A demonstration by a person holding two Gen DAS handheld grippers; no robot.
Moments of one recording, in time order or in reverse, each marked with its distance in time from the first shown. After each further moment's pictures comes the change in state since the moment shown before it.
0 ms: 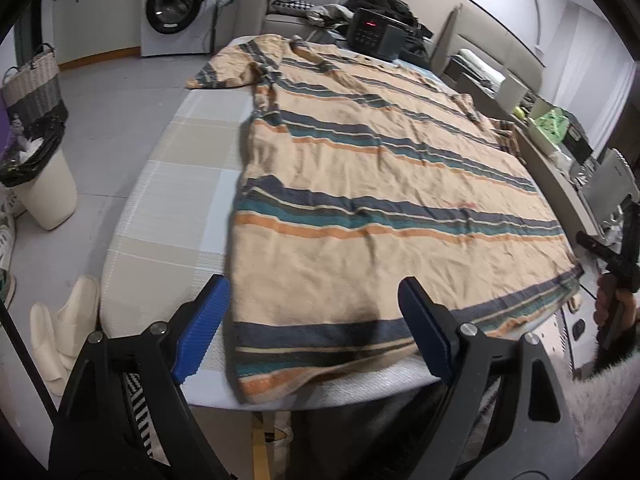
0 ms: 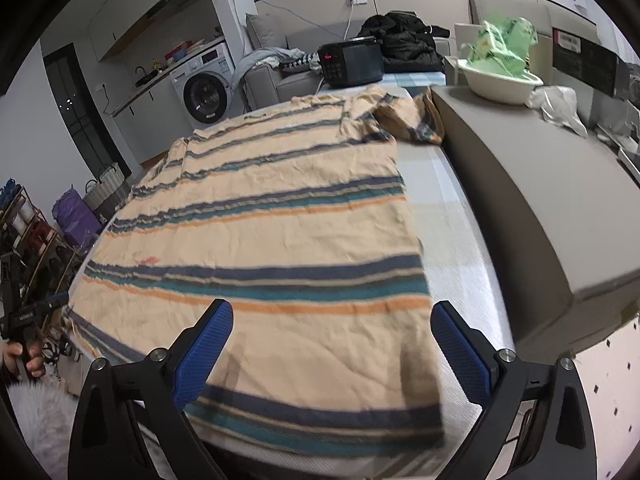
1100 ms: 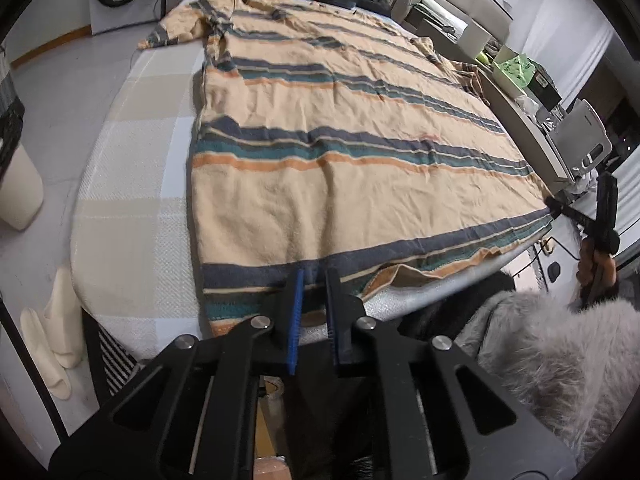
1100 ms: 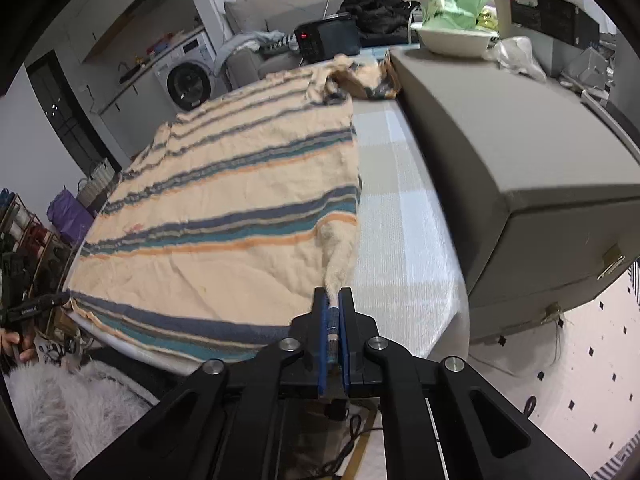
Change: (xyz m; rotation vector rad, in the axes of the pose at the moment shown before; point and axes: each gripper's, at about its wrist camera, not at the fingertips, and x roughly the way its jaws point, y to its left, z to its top) left arm 0.000 -0.004 -0.014 0.099 0.181 -0.107; right arm -0.020 -0.034 -0.035 0.068 0.072 -0.008
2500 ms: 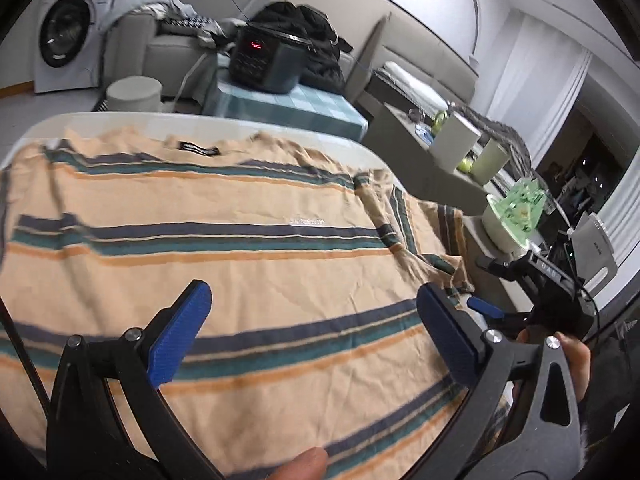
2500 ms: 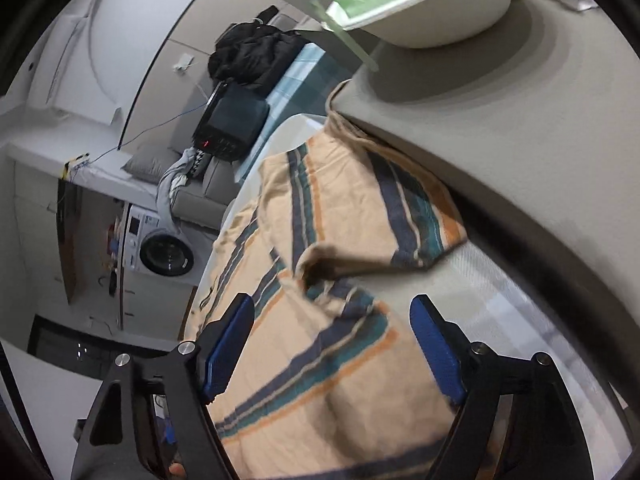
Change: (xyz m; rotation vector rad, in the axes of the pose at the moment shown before) left arm 0.187 -0.156 0.355 0.011 -0.222 -0.152; right arm 0.158 -0.058 0.230 0.794 -0.083 0.158
